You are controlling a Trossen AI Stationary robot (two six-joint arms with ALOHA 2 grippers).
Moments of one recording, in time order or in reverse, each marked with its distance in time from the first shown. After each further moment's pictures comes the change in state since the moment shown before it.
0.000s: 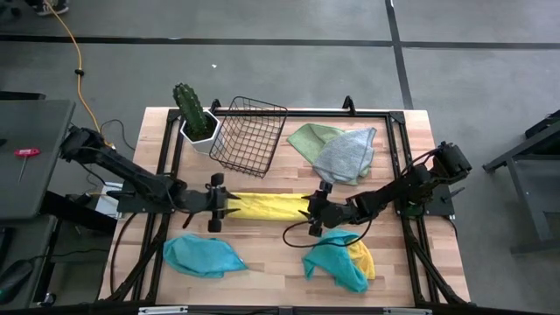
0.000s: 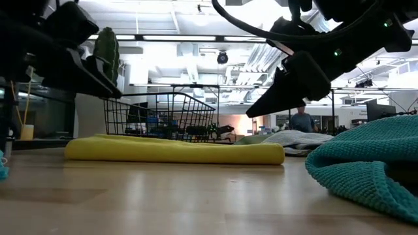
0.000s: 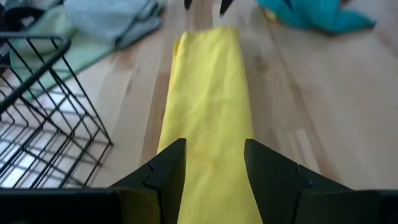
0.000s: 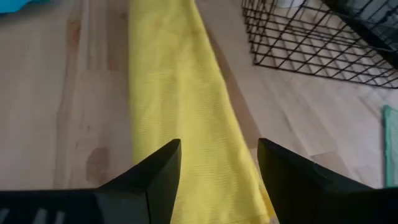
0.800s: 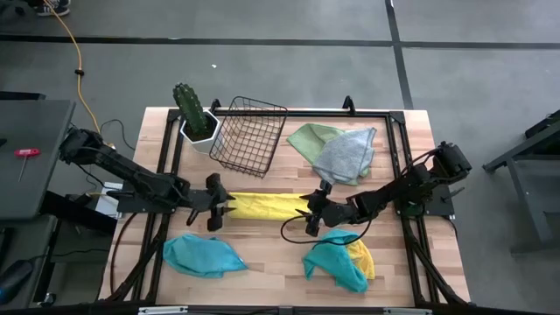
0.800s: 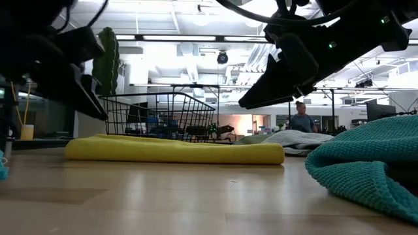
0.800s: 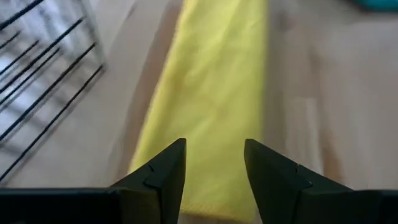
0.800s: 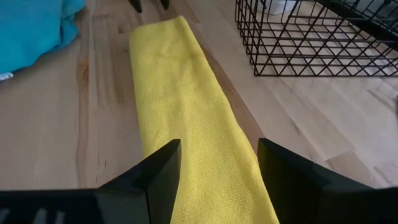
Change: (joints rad) left arm 0.059 0.000 0.078 -0.333 0.095 -0.307; right arm -0.002 0.000 0.000 0.069 0.000 0.119
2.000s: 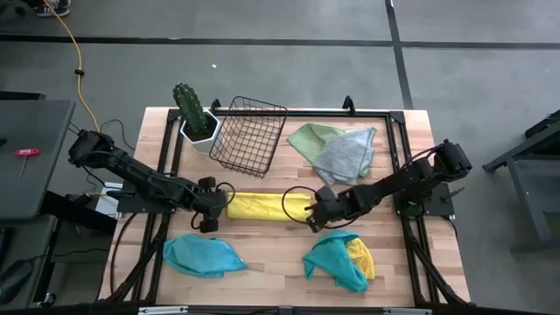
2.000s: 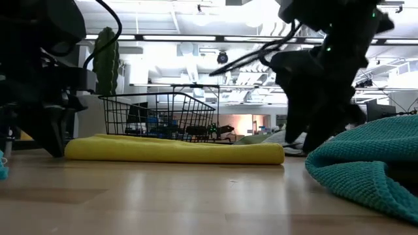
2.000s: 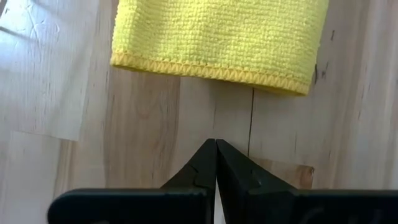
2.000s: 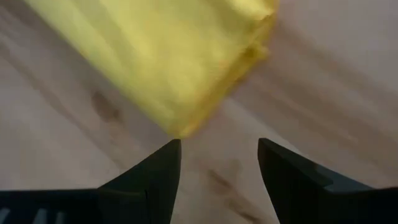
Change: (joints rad) left arm 0.020 0.227 0.086 -0.329 0.111 -0.040; right arm -0.074 -0.015 0.143 -0.657 -0.430 0.892
